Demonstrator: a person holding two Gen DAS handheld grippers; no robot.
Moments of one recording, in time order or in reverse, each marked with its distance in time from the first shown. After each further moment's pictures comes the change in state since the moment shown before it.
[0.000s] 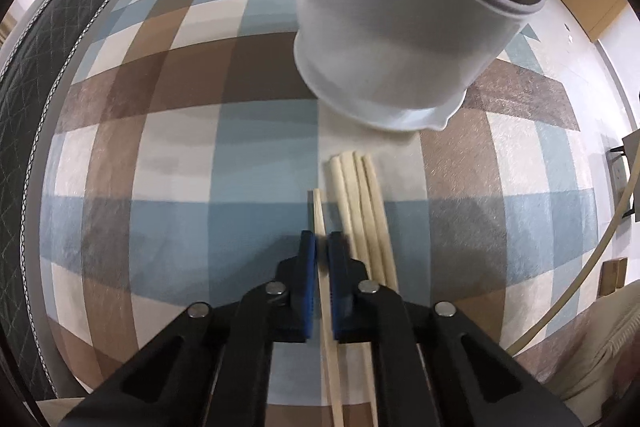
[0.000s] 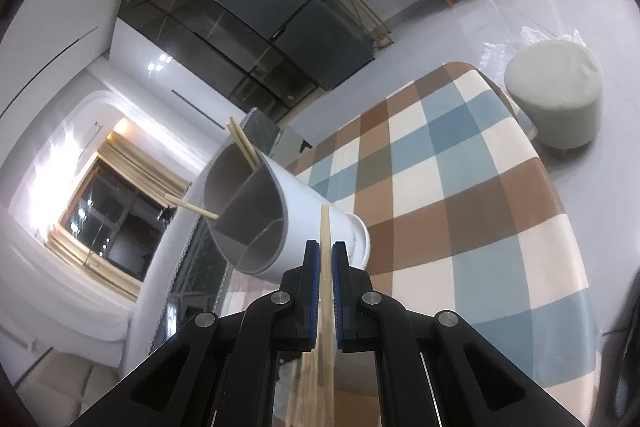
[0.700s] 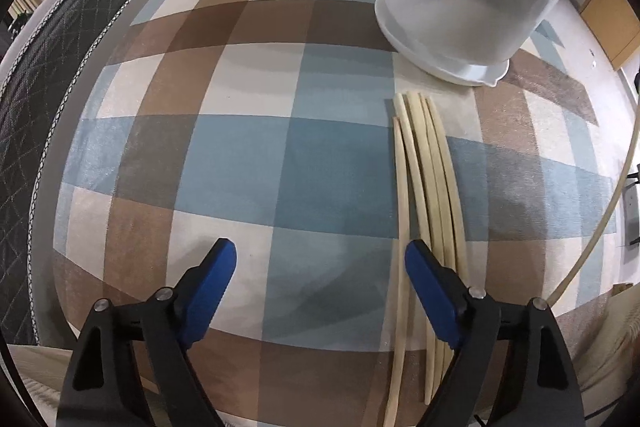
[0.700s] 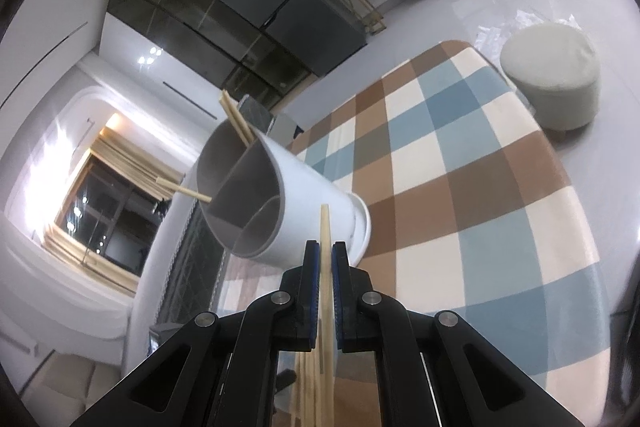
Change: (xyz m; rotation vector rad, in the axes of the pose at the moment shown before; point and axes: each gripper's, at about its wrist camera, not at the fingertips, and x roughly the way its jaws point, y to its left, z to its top) left arm -0.007 0.034 -0.051 -0.110 -0.032 0.051; right arm 0.009 0.003 -0.009 0.030 0.040 -0.021
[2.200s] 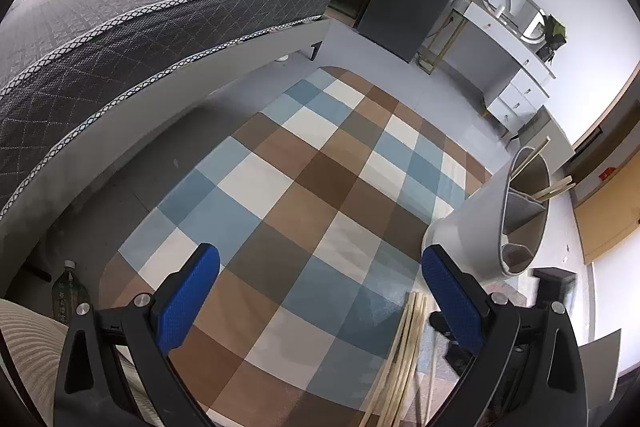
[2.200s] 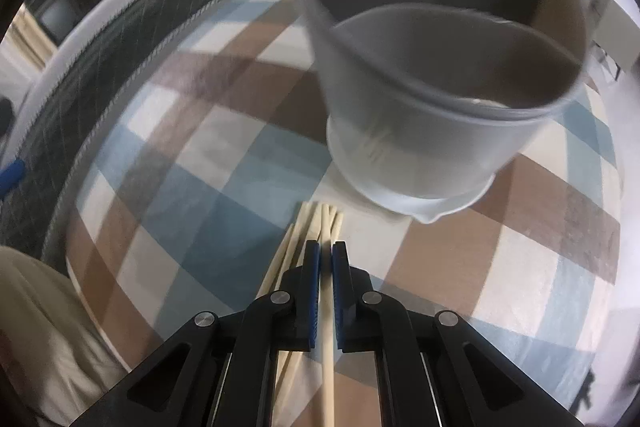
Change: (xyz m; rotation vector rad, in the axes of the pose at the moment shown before) left arm -0.085 0.107 0.029 -0.491 -0.396 -0.127; right arm 0.147 0.098 -0.070 -0.598 0.494 -0.372
